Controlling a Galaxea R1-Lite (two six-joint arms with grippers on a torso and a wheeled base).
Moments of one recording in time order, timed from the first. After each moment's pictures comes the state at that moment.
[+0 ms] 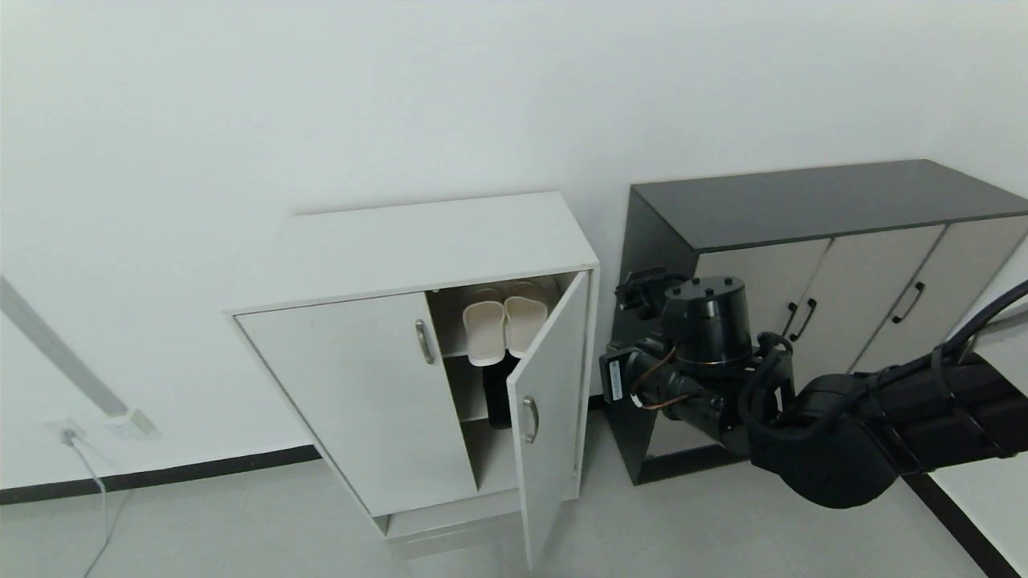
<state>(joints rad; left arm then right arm) 0.00 0.00 0.00 0.00 0.00 -0.02 0.74 1.96 -1.05 -0.61 -0.33 0.08</state>
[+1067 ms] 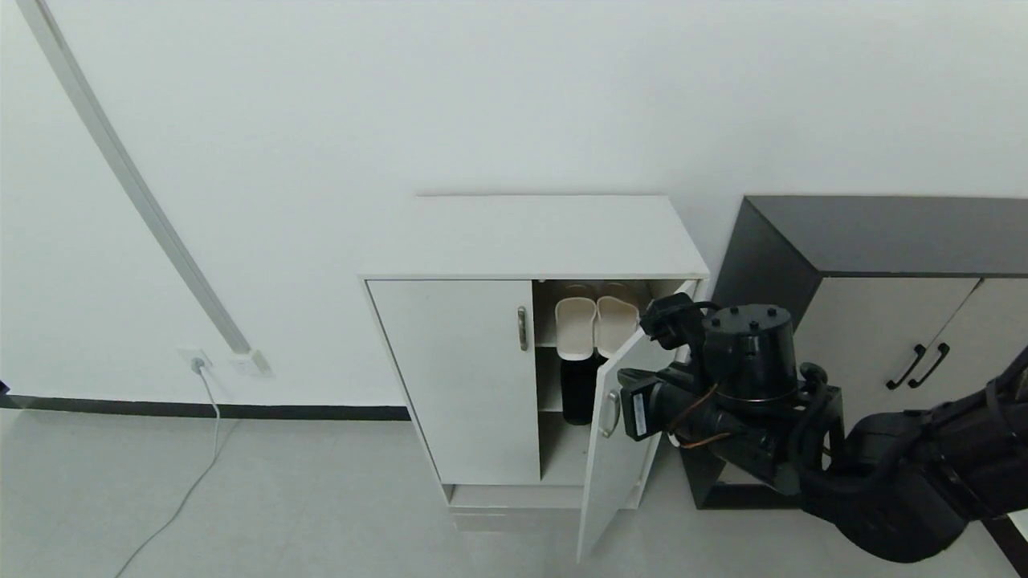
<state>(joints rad) 0.00 0.00 0.00 0.00 0.00 -0.01 0.73 1.88 -0.84 -0.72 -0.24 0.08</state>
